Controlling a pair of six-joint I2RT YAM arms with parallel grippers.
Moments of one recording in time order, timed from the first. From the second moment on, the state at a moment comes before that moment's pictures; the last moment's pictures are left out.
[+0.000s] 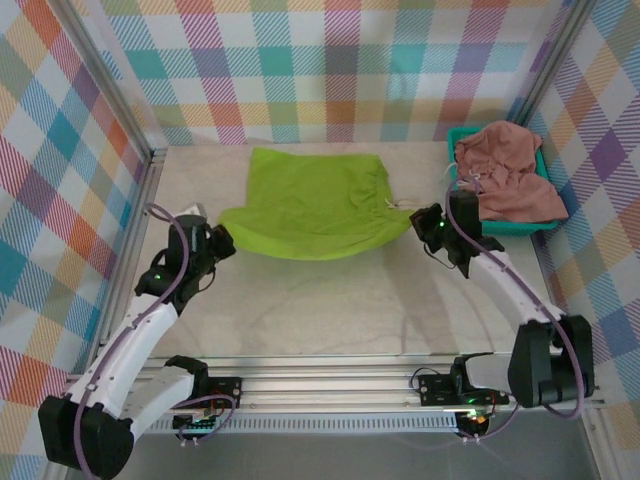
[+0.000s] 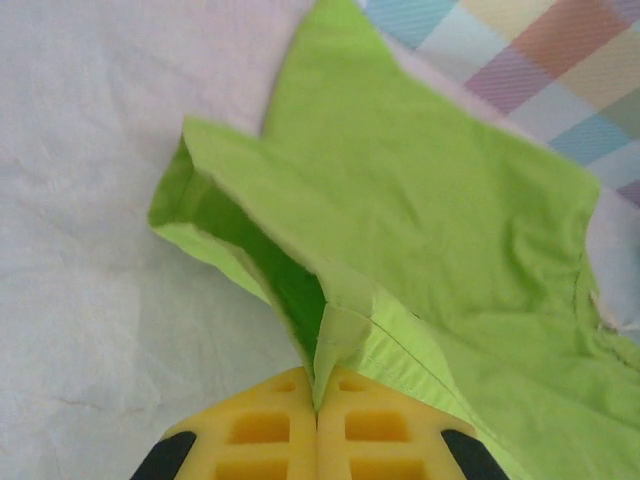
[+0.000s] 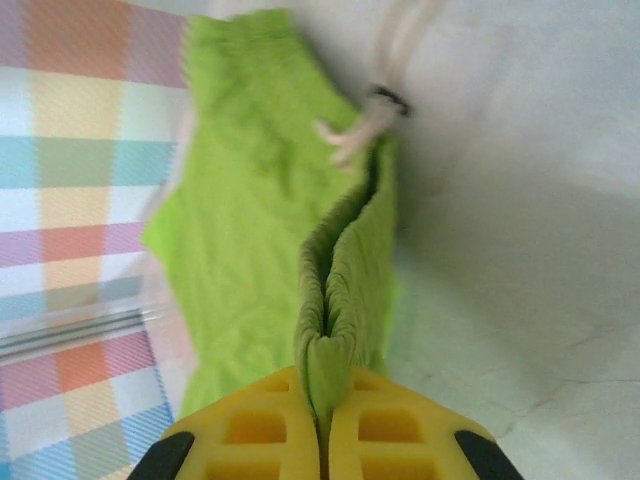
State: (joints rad) left arm -0.25 0.92 0.79 -0.45 -0.10 -0.66; right arm 0.17 1.25 0.83 -0.20 -0.22 1.14
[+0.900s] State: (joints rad) left arm -0.19 1.28 1.94 -0.81 -0.12 -0.46; right arm 0.27 1.21 1.57 -0.51 -0.21 0.87
